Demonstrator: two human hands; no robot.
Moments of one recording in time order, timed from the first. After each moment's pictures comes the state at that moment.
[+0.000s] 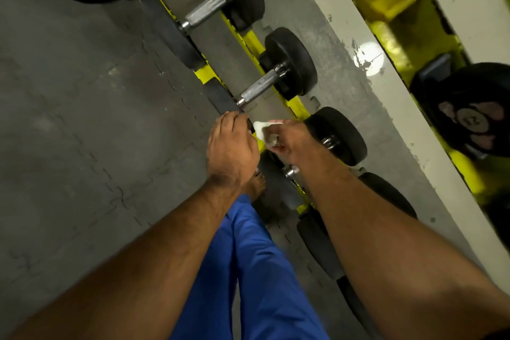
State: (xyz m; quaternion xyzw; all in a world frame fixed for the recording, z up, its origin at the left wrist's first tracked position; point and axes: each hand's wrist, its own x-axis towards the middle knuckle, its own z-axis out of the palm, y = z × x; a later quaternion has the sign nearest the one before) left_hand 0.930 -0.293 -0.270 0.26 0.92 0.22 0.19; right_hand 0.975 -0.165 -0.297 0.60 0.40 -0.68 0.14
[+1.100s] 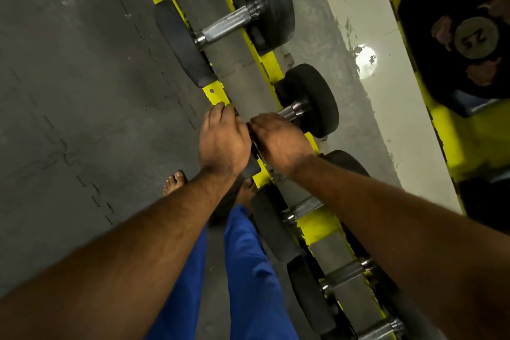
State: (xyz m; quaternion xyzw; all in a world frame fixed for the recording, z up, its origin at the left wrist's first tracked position) left_hand 1.055 -0.262 -0.338 0.13 0.93 0.27 0.20; right_hand 1.113 -0.135 -0.347 0.01 0.96 -0.15 0.22
